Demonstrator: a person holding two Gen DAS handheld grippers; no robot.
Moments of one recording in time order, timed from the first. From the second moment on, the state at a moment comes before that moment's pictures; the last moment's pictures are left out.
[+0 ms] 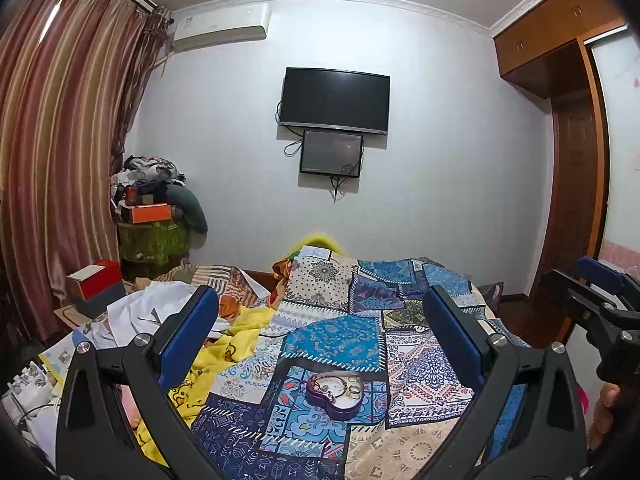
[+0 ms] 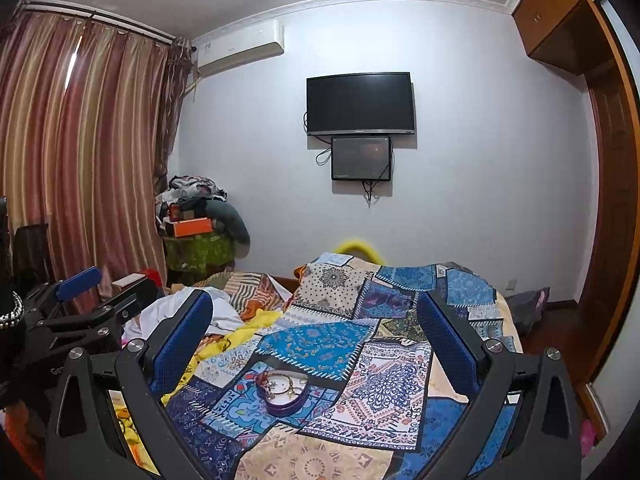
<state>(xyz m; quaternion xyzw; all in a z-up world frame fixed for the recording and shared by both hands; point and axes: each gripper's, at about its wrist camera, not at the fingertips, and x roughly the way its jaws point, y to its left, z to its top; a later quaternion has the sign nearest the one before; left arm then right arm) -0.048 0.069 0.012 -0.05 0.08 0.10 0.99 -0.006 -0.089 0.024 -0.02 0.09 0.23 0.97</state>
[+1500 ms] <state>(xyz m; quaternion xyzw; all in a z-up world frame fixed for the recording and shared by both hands) -0.041 0.065 0.008 -0.04 0.09 0.07 0.99 0.000 -0.096 0.023 0.00 0.11 0.22 0.97</state>
